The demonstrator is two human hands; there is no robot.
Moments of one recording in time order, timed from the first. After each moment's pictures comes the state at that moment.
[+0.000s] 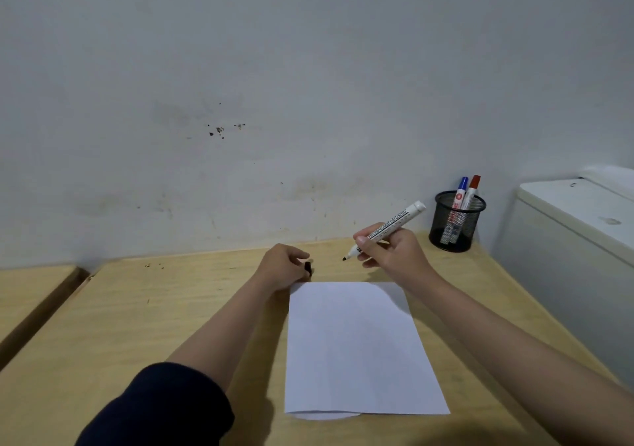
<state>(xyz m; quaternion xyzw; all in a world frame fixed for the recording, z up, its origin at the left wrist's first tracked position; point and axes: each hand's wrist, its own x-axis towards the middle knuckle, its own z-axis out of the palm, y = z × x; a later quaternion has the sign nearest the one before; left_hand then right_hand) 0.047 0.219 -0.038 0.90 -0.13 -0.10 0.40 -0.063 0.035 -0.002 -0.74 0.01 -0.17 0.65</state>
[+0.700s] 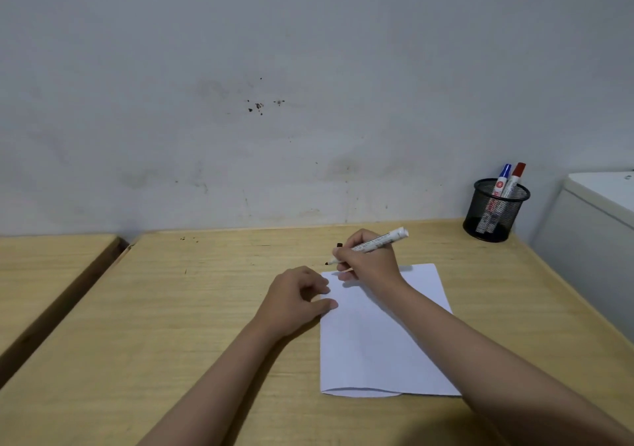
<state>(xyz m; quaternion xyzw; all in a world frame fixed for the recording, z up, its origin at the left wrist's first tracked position) -0.028 0.279 -0.067 0.88 -0.24 0.00 0.42 -0.042 0.121 -0.034 -0.69 0.12 -0.11 0.71</state>
